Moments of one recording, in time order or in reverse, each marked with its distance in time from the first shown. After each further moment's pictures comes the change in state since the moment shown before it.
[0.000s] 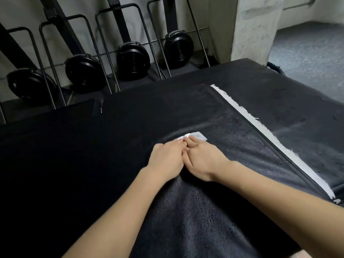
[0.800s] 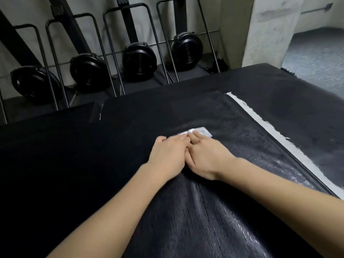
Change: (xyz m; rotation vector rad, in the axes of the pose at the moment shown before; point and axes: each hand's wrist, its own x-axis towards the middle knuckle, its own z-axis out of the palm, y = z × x) left_hand 0.082 -0.056 0.007 0.050 0.079 0.034; right_hand 0.080 0.049 0.037 -0.177 0.074 -0.143
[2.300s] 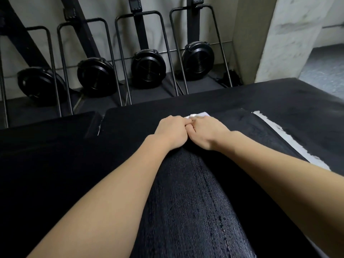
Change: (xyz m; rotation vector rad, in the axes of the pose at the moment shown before) left_hand 0.148 -0.097 -0.007 -0.113 -0.017 -0.165; right_hand 0.147 0.088 0.056 0.528 -0.249 0.419
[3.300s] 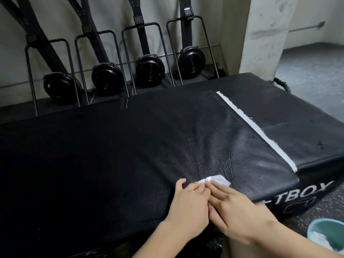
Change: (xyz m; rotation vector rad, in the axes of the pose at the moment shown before) left_hand -0.473 0.192 0.031 0.111 -0.034 0.206; right_hand -0.502 -0.116 0.007 -0.147 0.023 -0.362
